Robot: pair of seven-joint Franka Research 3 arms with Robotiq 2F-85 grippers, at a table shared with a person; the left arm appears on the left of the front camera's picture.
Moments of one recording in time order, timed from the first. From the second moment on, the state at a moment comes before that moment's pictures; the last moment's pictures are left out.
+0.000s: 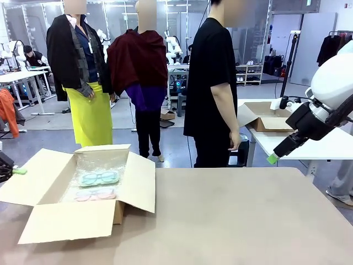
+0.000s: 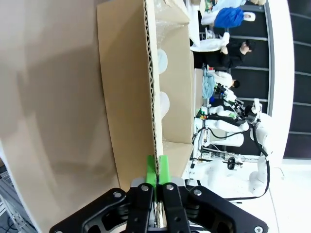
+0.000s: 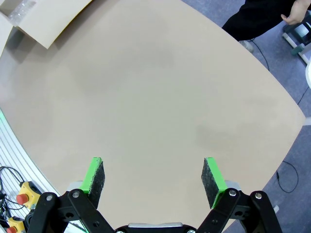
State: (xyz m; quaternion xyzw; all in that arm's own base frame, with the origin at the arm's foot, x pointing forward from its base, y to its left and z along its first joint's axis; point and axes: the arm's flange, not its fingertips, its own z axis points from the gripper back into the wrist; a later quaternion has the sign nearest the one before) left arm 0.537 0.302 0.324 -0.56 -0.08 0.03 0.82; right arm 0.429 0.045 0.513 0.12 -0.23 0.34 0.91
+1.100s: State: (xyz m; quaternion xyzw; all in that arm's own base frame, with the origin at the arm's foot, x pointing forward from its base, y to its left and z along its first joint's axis) left arm 0.530 0.325 0.336 -0.55 -0.08 0.04 0.83; right arm 0.429 0.045 0.513 0.12 -0.23 0.34 0.91
